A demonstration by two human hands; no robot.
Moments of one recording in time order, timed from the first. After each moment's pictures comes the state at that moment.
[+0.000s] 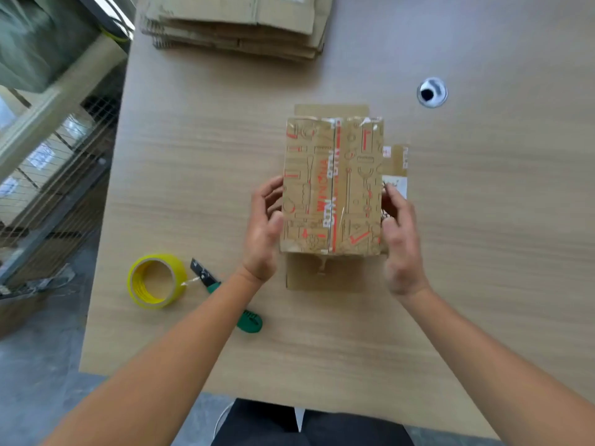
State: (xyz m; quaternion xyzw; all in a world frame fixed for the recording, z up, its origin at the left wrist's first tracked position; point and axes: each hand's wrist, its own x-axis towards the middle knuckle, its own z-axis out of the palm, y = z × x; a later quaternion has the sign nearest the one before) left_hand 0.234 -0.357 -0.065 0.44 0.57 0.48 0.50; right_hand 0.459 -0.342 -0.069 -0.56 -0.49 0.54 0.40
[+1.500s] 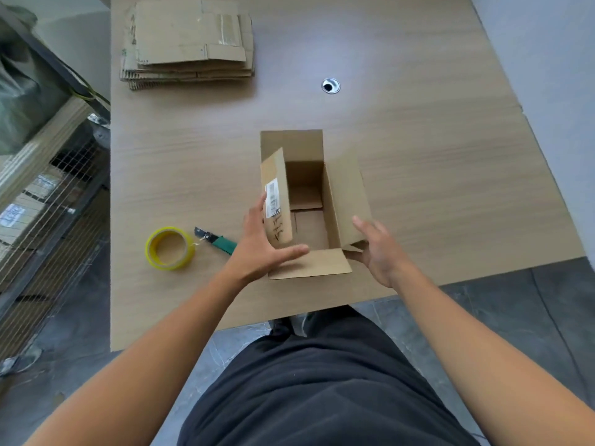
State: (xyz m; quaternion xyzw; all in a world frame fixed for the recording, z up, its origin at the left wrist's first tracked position) left_hand 0.206 -0.501 0.010 0.60 0.56 0.22 0.53; right_hand 0.461 -0.533 0.022 -0.65 -0.17 0.64 0.37
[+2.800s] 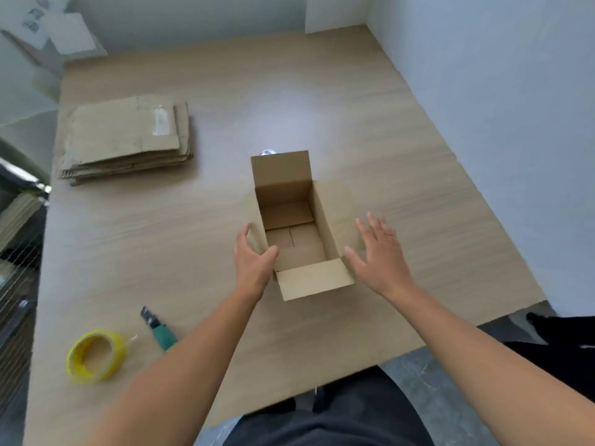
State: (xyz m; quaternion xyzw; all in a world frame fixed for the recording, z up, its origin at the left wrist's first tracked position) left_hand 0.379 -0.392 -0.010 0.44 0.68 0.31 0.49; right_hand 0.635 -0.454 0.026 -0.75 -0.63 0.18 0.08
